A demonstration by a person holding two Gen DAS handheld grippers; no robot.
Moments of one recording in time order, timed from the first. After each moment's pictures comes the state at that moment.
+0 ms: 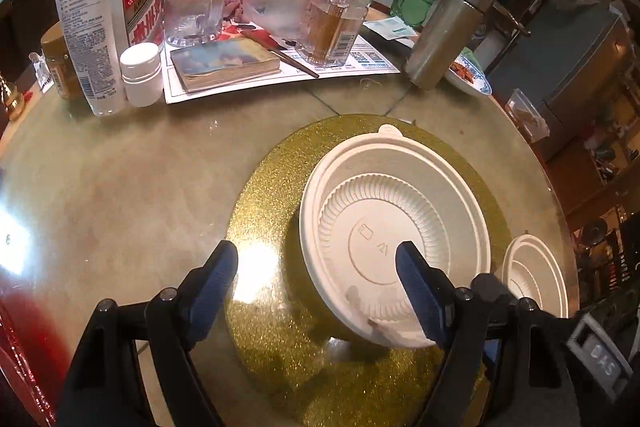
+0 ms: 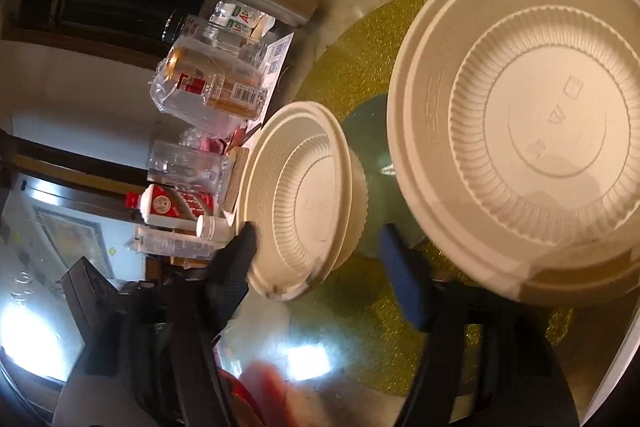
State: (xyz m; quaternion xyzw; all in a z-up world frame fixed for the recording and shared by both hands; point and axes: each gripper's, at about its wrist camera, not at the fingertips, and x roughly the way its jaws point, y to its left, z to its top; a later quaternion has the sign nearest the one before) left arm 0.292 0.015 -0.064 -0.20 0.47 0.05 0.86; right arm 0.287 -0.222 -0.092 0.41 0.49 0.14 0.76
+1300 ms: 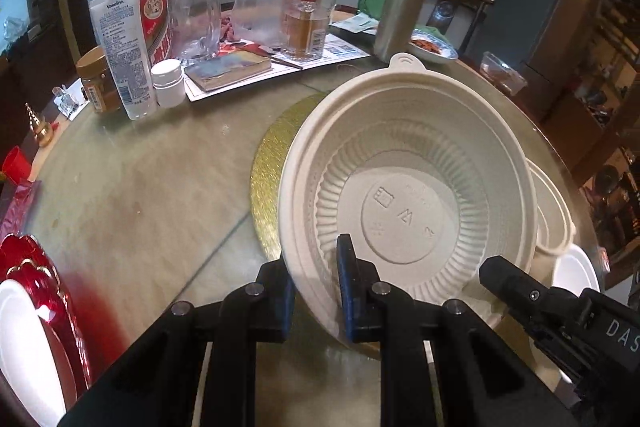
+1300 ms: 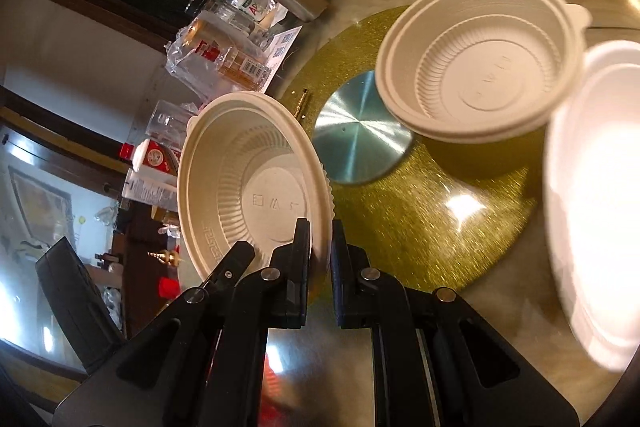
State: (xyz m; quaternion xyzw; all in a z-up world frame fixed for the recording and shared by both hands) left arm 0.207 -0.008 -0.046 -0.11 0.44 0.03 0.89; right arm 0.203 -0.217 -0.056 0.33 0.48 0.13 0.80
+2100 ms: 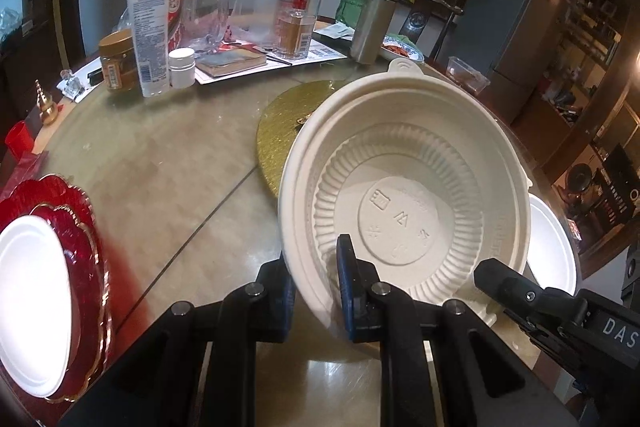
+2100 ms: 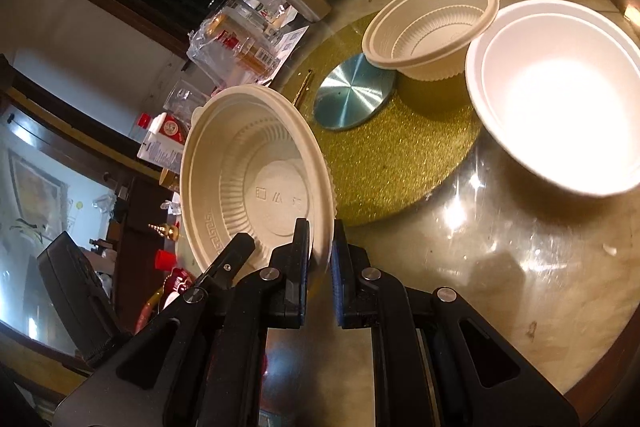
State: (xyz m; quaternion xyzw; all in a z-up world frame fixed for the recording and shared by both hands) left arm 0.134 0.010 -0.043 -0.12 0.41 -0.02 0.90; right arm 0.122 -0.208 -0.045 0.31 0.46 0.13 0.82
